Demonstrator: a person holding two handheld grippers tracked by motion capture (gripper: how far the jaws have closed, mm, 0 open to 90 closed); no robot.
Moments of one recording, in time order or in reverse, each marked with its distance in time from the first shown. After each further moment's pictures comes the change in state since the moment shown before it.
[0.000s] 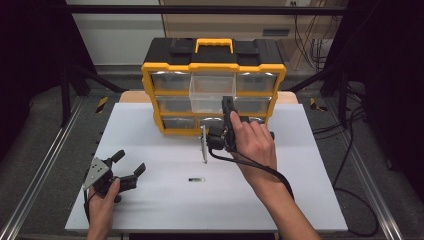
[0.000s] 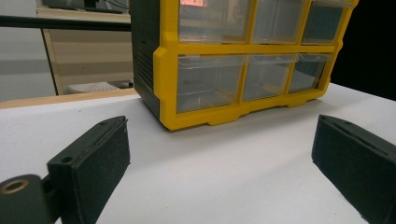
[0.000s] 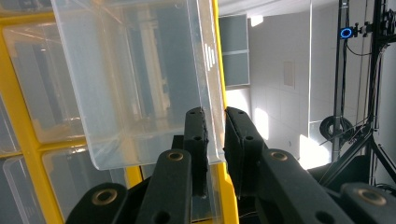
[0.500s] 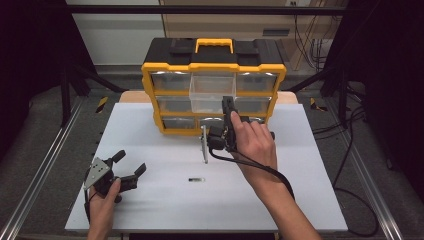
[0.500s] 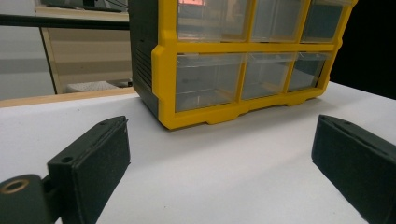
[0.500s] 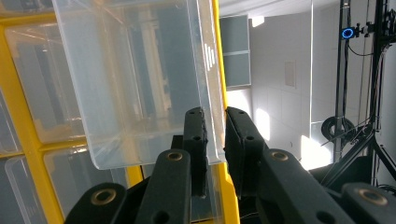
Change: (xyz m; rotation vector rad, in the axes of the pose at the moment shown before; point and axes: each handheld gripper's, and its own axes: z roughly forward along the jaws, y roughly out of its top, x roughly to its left) left arm -0.001 0.000 0.001 0.005 -0.003 -0.001; right arm 0.000 -0.001 0.000 -0.002 0.005 0.007
